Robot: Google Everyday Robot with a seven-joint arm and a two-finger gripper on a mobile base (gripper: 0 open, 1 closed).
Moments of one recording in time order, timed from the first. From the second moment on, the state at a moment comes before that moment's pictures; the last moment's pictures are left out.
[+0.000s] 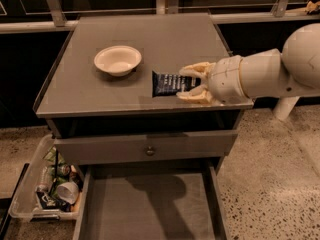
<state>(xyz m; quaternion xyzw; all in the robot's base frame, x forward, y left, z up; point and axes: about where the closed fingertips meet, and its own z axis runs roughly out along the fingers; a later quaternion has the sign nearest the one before) 0.530 -0.080 0.890 -0.64 0.61 0.10 0.46</state>
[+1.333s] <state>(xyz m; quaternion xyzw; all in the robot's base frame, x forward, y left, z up) 0.638 -0.093 0.877 -0.56 0.67 0.12 0.47</state>
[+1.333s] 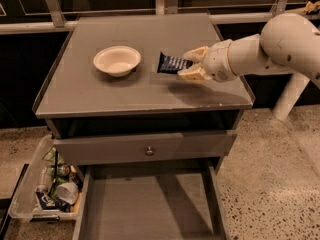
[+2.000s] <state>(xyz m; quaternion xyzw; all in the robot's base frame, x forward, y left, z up) 0.645 -0.111 0.872 -0.54 0.69 0.12 0.47</state>
